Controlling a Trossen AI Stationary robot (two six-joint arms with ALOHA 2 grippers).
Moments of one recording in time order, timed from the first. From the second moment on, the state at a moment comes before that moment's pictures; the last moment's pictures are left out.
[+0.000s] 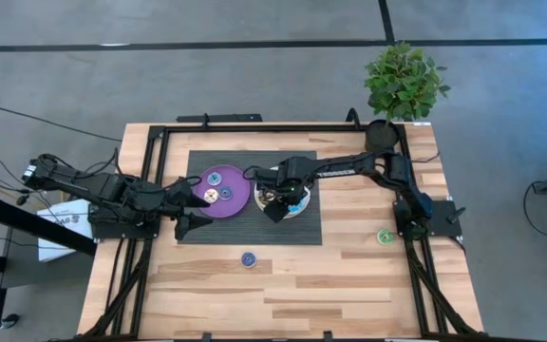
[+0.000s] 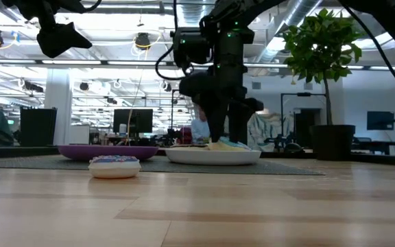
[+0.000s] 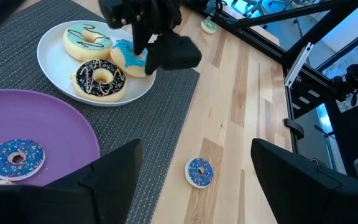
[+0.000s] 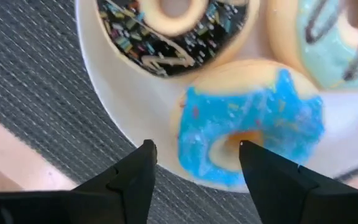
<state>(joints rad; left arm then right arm) -0.27 0.65 0.63 -0.46 -0.23 -0.64 -0.10 2.15 1.72 -1.08 -0.11 0.62</state>
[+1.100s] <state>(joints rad) -0.28 0.83 0.69 -0.44 -0.32 -0.54 0.19 1.39 1.03 -0.65 0.01 0.57</state>
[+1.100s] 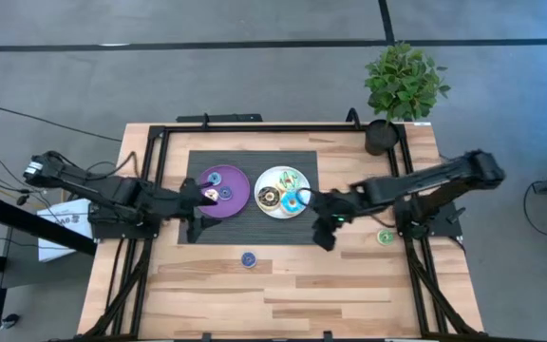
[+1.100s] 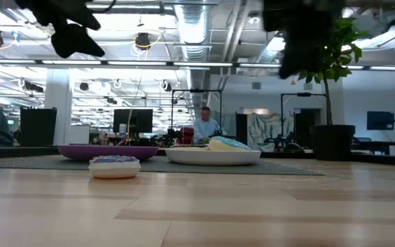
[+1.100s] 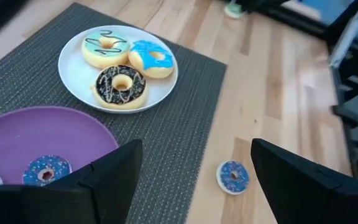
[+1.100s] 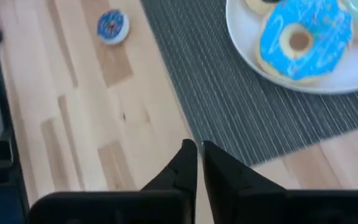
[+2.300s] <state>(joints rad) -0.50 1.84 1.35 -0.83 -0.33 -0.77 0.31 1.01 0.66 -0.65 0.01 0.49</state>
